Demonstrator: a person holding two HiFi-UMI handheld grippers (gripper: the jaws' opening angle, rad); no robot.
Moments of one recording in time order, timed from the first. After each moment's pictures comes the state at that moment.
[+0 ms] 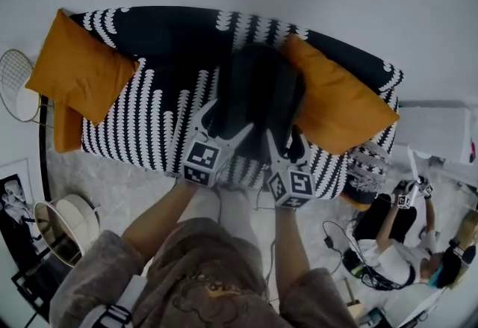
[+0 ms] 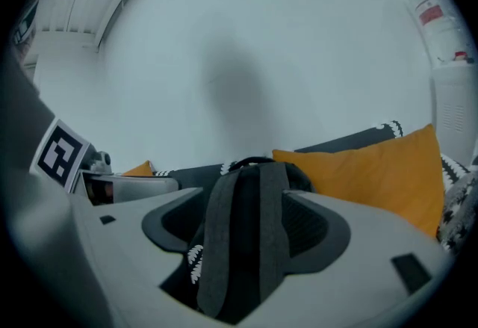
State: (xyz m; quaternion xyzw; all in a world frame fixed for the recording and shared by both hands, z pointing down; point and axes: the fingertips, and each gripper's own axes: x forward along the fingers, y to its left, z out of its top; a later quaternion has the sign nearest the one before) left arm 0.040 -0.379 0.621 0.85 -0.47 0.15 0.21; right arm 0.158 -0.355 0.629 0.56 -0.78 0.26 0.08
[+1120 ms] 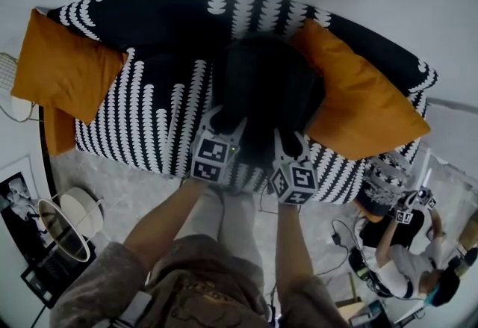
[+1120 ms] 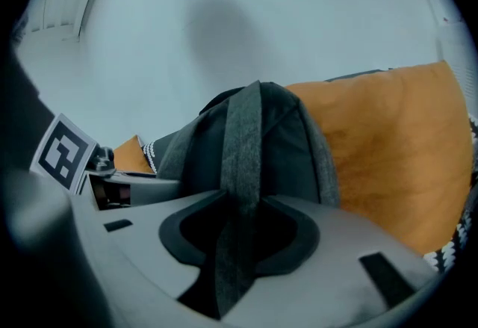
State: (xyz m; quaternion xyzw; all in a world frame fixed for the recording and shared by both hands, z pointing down) left arm 0.041 -0.395 0.769 0.80 -0.47 0.25 0.27; right arm 0.158 -0.371 0.769 0.53 -0.76 0.34 0.15
